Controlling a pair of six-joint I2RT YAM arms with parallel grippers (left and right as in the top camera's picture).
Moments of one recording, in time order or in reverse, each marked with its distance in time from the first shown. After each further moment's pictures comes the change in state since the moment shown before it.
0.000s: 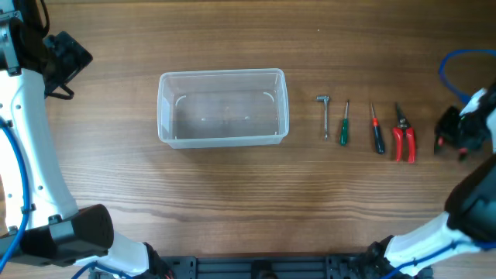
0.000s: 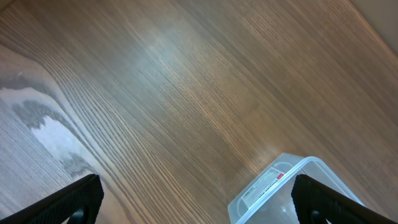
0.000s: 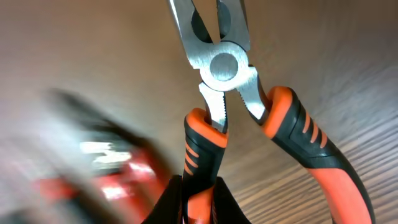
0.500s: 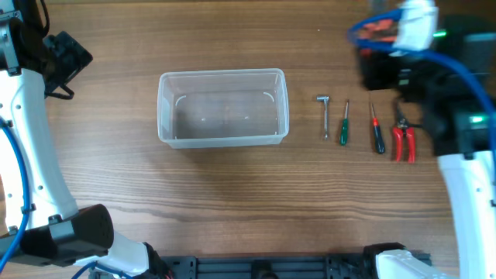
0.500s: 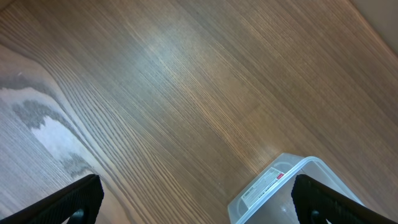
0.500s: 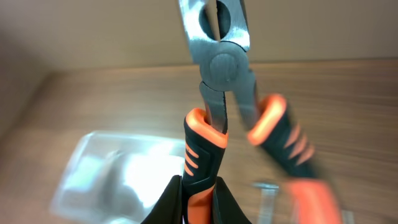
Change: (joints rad) left arm 0.000 0.000 0.000 0.000 0.000 0.000; right arm 0.753 -0.525 0.165 0.068 -0.169 0.109
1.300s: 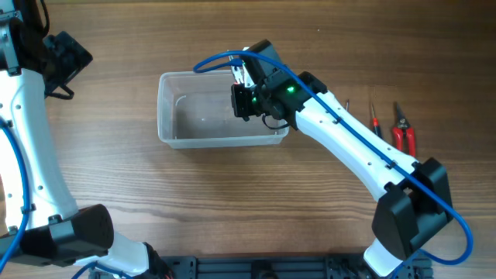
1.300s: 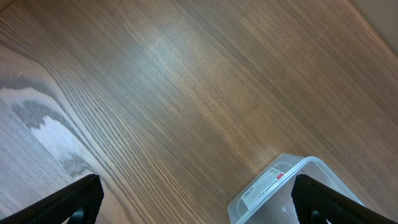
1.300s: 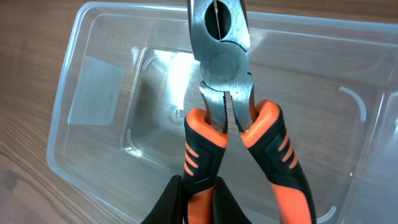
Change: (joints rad) left arm 0.000 0.000 0.000 0.000 0.000 0.000; right arm 0.496 0.519 -0.007 0.143 0.134 0.245
